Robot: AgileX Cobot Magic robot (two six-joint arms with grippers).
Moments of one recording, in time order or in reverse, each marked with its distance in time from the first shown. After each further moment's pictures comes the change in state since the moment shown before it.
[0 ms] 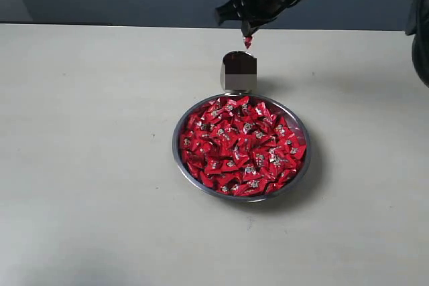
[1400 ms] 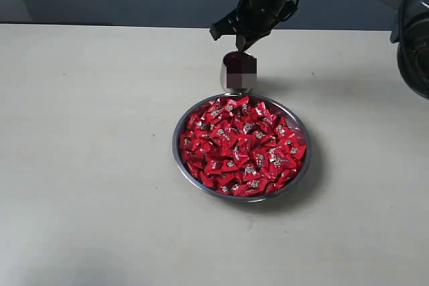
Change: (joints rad) left arm 0.000 0.000 0.000 0.000 0.000 0.000; right arm 0.002 0.046 -0.006 0.048 0.022 -0.048
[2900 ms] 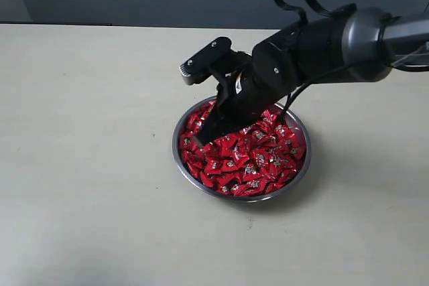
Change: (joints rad) left arm 0.000 0.000 0.000 0.000 0.000 0.000; right arm 0.280 -0.451 0.969 -0.169 -0.620 0.053
